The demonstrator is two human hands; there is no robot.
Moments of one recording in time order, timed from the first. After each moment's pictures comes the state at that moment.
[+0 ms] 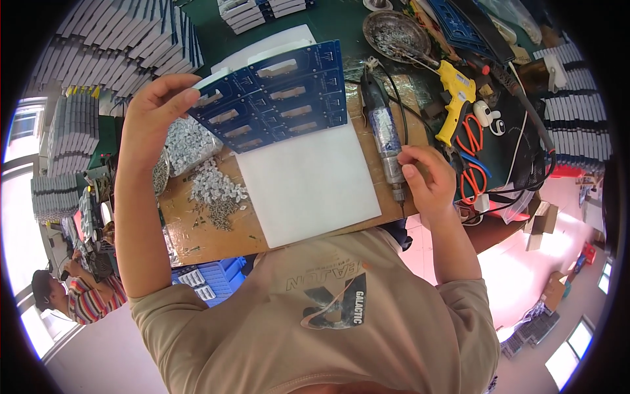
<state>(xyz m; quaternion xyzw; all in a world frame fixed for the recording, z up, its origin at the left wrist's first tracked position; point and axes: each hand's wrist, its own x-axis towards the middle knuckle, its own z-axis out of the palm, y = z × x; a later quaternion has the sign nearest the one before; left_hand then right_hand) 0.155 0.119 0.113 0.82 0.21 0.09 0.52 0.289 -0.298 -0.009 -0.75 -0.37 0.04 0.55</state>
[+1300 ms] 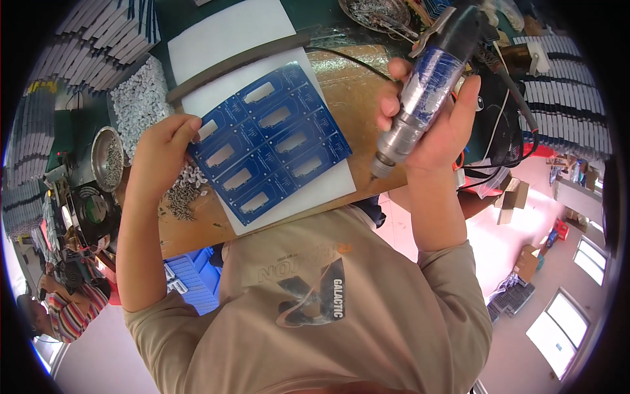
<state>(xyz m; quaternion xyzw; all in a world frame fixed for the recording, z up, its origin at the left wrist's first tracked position) 0.115 0.057 0.048 0.80 0.34 -0.08 0.48 0.319 -0.248 0.037 -0.27 -0.14 0.37 0.88</state>
